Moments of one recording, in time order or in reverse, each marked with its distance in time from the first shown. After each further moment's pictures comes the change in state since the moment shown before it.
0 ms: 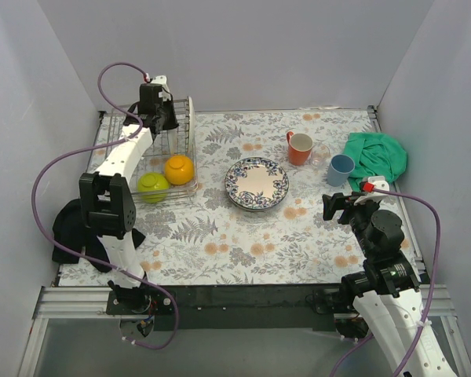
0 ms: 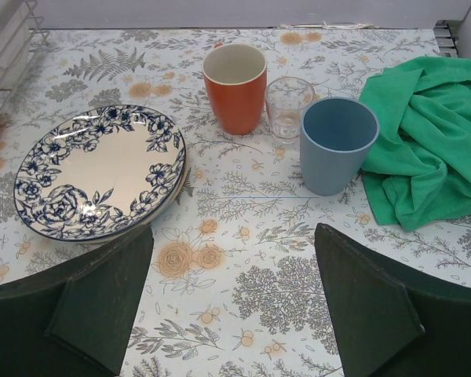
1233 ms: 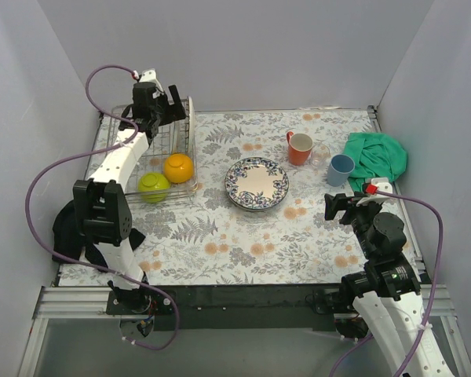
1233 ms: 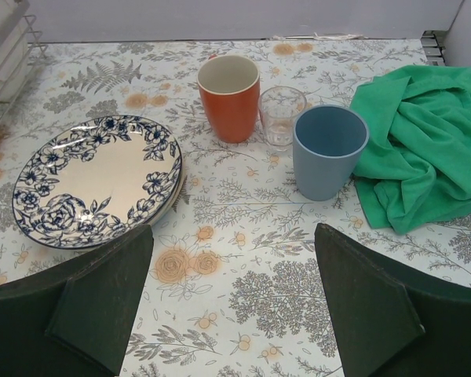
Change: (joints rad) left arm 0.008 -0.110 -0.095 0.142 -0.001 -0.127; right arm 0.000 -0.028 0.000 0.000 0.019 0.000
